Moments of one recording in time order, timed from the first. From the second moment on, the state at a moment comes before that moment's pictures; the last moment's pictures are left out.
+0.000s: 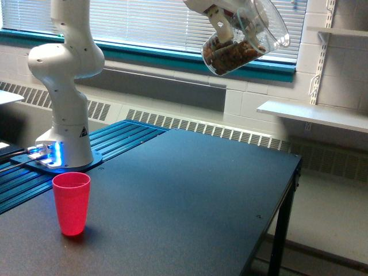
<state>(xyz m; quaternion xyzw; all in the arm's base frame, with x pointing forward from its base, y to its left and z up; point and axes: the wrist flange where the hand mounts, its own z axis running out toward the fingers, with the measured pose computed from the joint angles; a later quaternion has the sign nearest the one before) 0.585 -0.250 0.555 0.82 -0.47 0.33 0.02</state>
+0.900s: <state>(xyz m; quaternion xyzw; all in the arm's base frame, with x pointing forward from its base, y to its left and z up) 0.510 -0.212 0.399 0.85 -0.49 0.16 0.11</state>
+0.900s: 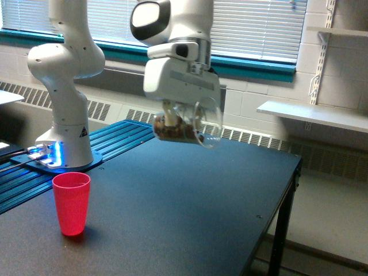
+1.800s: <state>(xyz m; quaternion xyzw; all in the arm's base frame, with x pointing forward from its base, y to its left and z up) 0.411 -0.160 0.363 0.83 -0.52 0.11 0.15</state>
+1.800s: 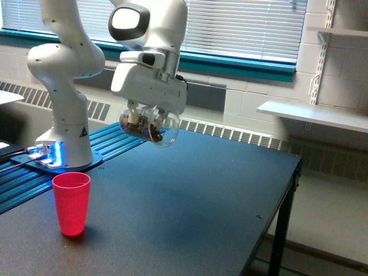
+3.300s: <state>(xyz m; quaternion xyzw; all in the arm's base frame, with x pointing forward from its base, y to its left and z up) 0.283 -0.176 0.335 0.70 -0.70 0.07 0.15</state>
